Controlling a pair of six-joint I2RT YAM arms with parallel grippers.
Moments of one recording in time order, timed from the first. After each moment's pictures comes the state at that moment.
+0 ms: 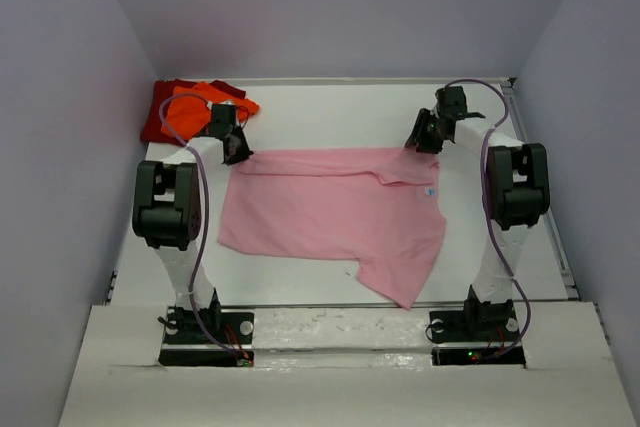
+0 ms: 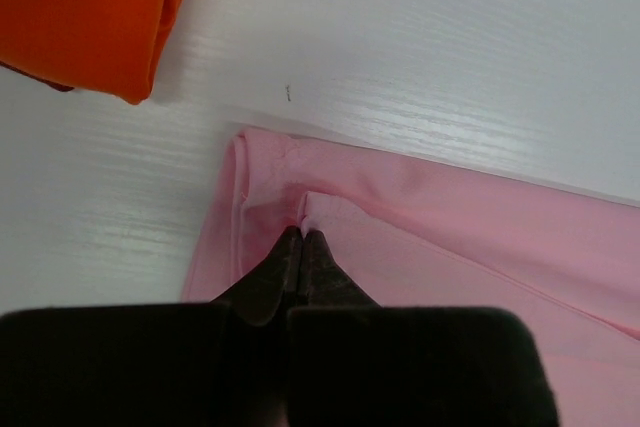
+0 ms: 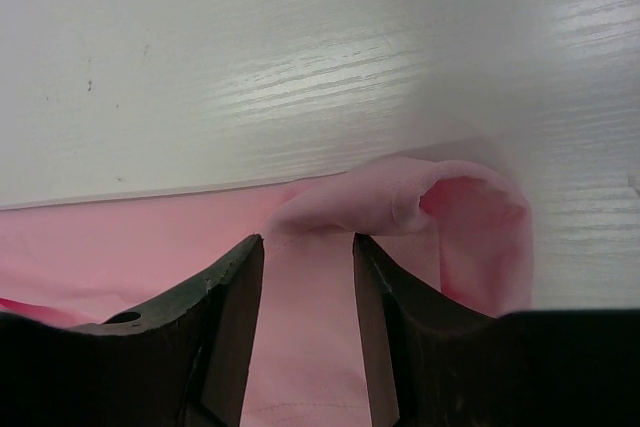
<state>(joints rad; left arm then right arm) -0.10 1.89 1.22 -0.20 -0.04 -0.40 0.07 2.05 1.49 -0.37 -0.20 0.44</state>
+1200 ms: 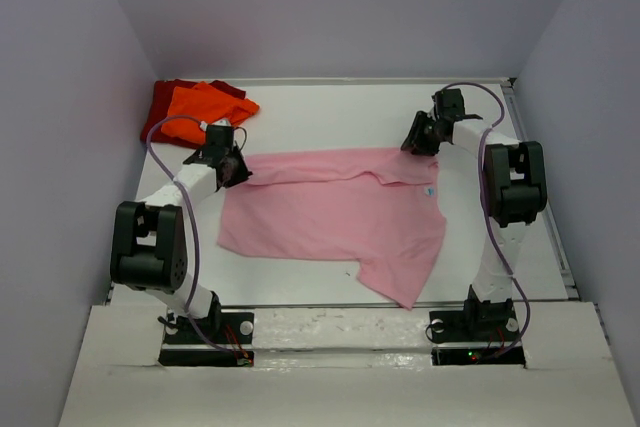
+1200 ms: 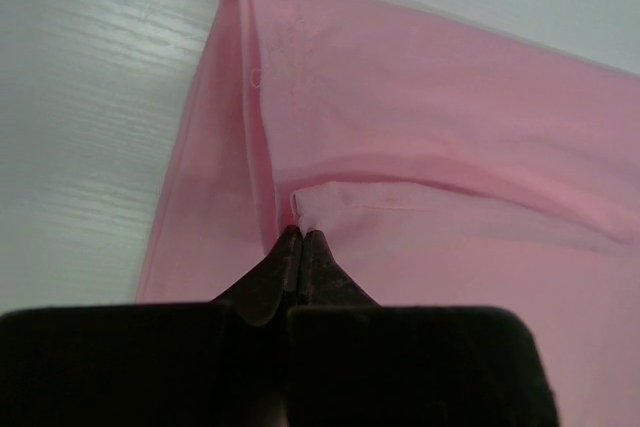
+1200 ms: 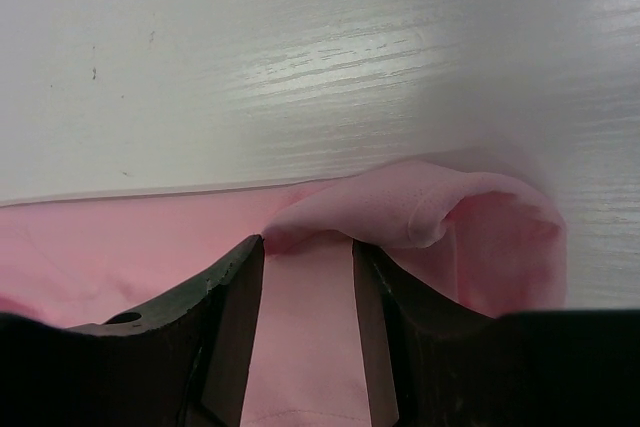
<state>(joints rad) -0.14 1.56 0.95 -0.26 -0.03 -0.49 0.07 2.08 1.50 -0.35 -0.26 0.44</state>
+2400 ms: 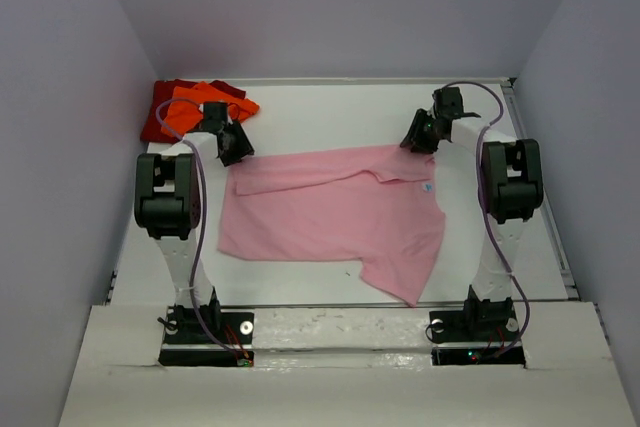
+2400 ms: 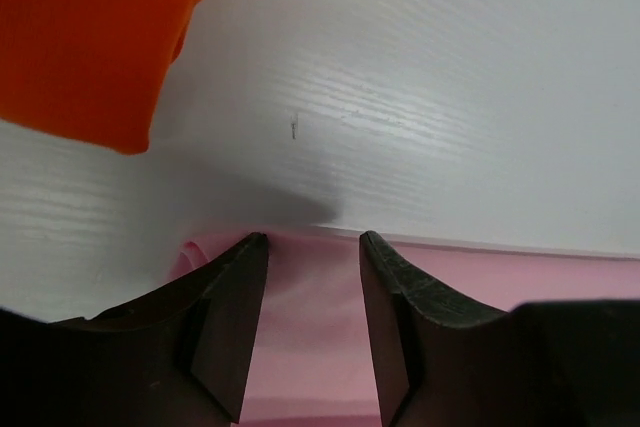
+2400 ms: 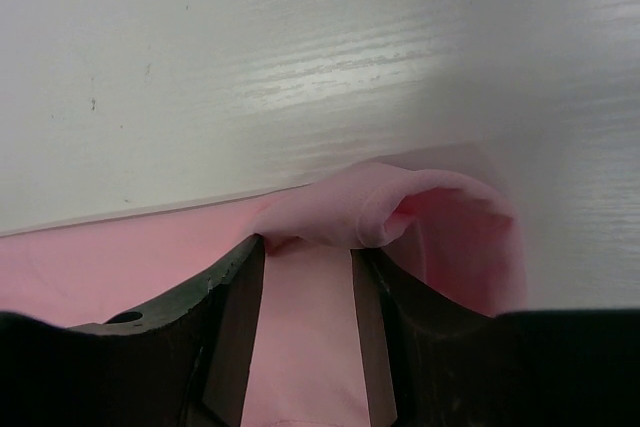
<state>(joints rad) -0.04 1.93 1.27 -0.23 0.08 -0.50 0.07 2.11 1.52 -0.34 -0.25 0.47</state>
